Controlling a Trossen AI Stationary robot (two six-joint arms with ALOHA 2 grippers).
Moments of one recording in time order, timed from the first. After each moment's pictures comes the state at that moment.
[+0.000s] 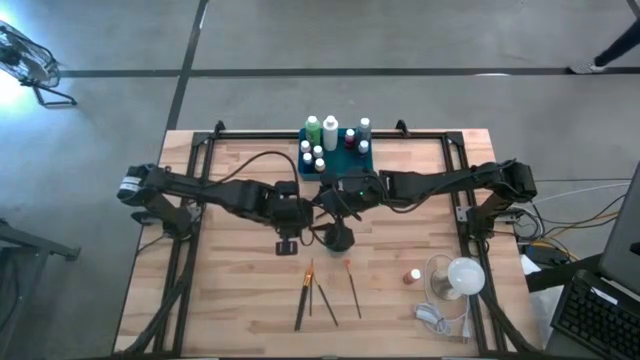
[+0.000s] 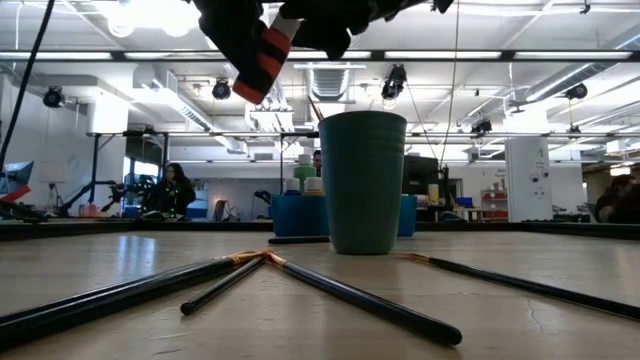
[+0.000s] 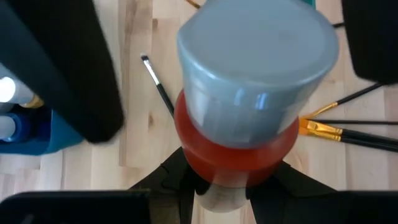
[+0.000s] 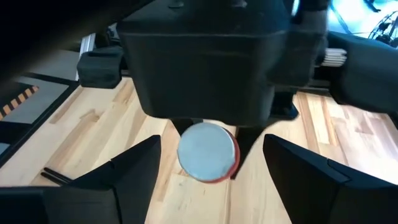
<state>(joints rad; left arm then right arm) -0.14 1.57 1.45 -0.96 -0.19 -0.09 0.01 1.66 1.29 -0.07 -0.18 -0.11</state>
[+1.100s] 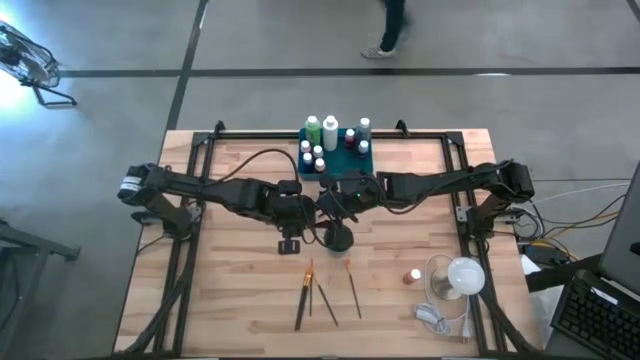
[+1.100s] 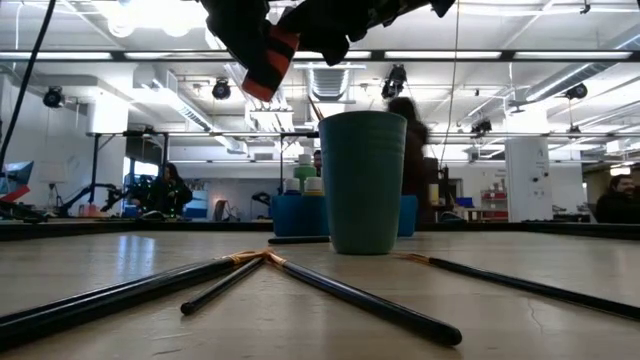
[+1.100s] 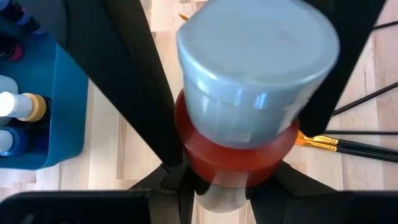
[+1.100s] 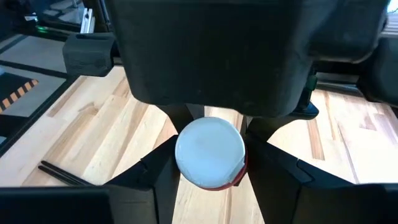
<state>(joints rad) -0.12 1.57 1.45 -0.92 -0.17 -0.07 0.01 1.67 1.28 -0.08 -0.18 -0.12</state>
